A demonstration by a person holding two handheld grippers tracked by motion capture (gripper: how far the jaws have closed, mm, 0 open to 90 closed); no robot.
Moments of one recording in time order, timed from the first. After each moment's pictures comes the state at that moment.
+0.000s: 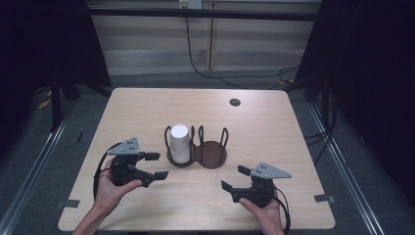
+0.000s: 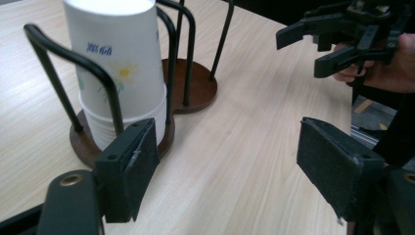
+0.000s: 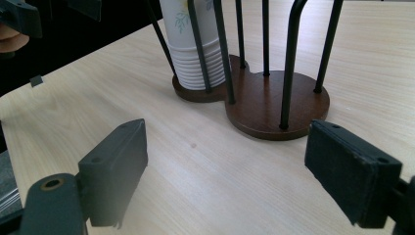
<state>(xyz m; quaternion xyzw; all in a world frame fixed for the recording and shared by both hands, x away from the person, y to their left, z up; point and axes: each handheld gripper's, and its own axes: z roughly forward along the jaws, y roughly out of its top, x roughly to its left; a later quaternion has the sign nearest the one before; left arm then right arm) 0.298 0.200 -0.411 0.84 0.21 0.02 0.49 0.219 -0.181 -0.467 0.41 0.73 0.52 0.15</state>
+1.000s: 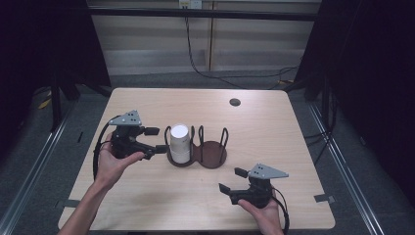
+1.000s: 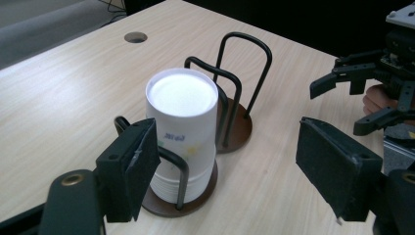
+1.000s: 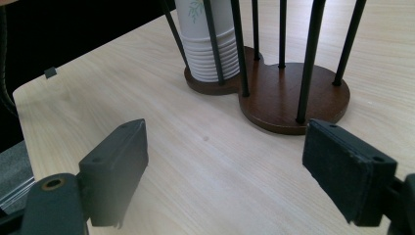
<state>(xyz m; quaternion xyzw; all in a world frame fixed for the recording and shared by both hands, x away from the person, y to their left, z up) 0.343 0.193 -0.365 0.84 0.22 0.05 0.49 0.219 -0.177 -0.469 0.40 0.74 0.52 0.13</state>
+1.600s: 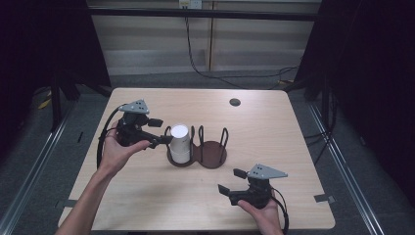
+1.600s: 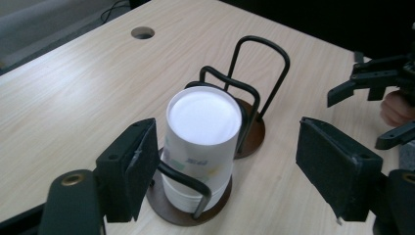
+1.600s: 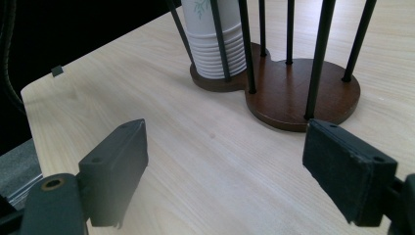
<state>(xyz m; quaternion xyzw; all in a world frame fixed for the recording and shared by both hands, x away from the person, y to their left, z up) 0.370 0.178 -0.351 0.86 0.23 0.05 0.45 0.218 -0.175 -0.470 0.40 0.74 0.52 0.12</state>
